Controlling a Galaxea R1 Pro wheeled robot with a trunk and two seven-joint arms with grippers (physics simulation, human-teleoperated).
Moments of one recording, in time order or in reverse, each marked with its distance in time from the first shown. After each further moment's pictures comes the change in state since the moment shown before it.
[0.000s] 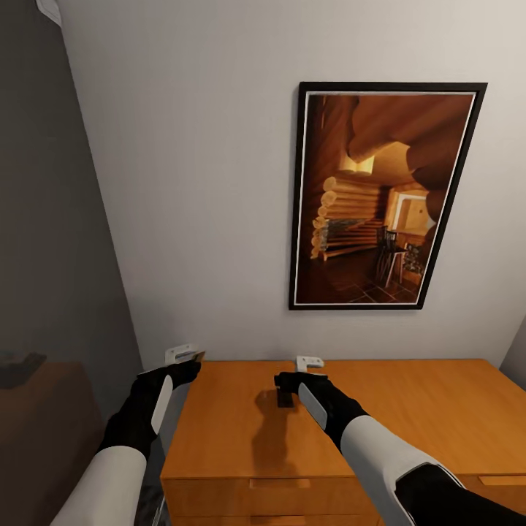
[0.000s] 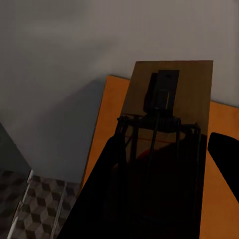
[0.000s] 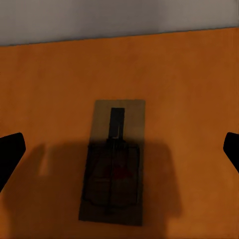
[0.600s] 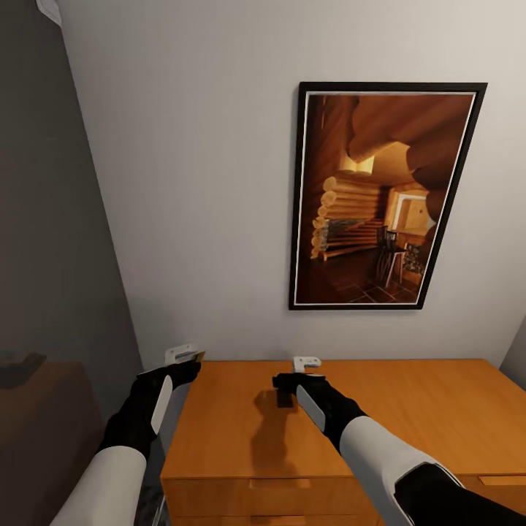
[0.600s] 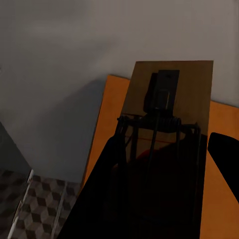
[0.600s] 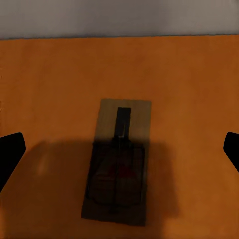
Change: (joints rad) left arm 0.000 0.001 0.000 0.000 0.000 0.000 0.000; right arm 0.000 0.000 0.058 0.000 -0.001 -0.004 0.004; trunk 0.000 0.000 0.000
